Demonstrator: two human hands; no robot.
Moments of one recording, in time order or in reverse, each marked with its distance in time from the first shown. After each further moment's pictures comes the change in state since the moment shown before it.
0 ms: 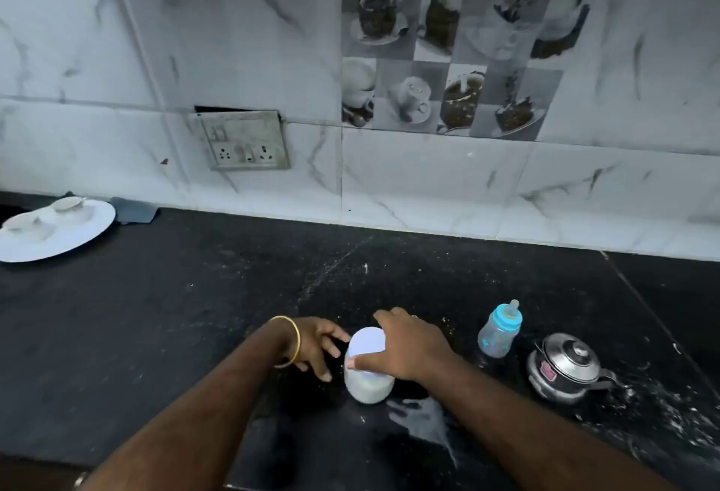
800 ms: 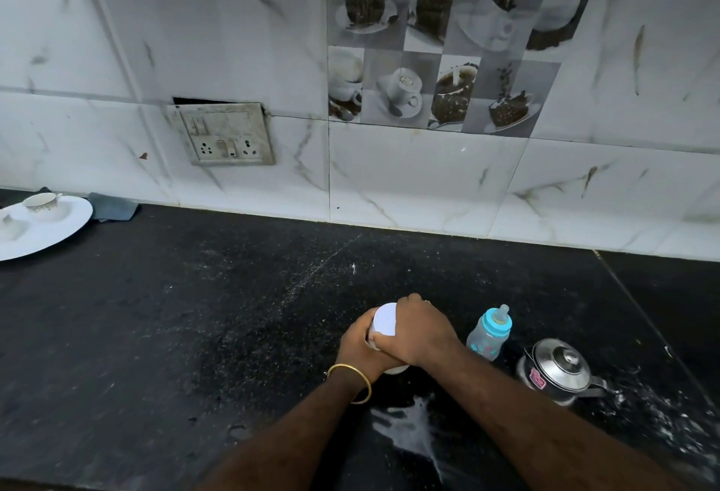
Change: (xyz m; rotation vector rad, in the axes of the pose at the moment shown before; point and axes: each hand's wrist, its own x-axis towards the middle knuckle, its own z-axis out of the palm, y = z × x) left_hand 0.085 0.067 0.099 -0.583 0.765 0.467; right_hand 0.036 0.050 -0.011 -0.043 0.165 0.163
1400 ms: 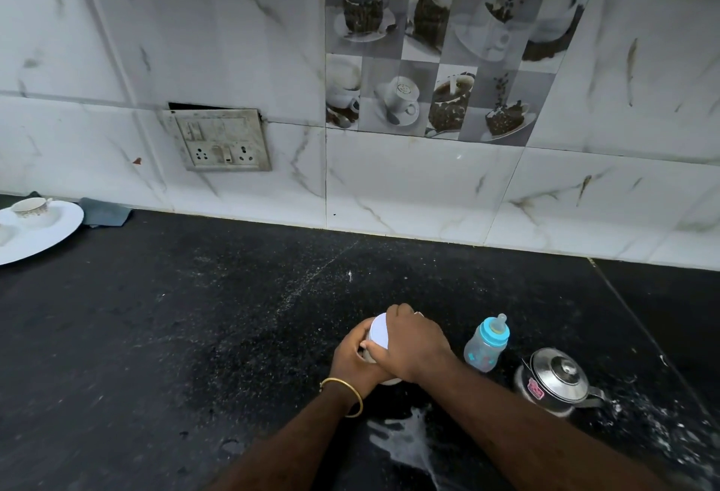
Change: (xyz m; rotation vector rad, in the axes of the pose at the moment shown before) left_hand 0.004 -0.014 -0.003 0.004 0.031 0.062; right_hand 0.000 -0.002 0.007 -0.169 0.064 -0.136
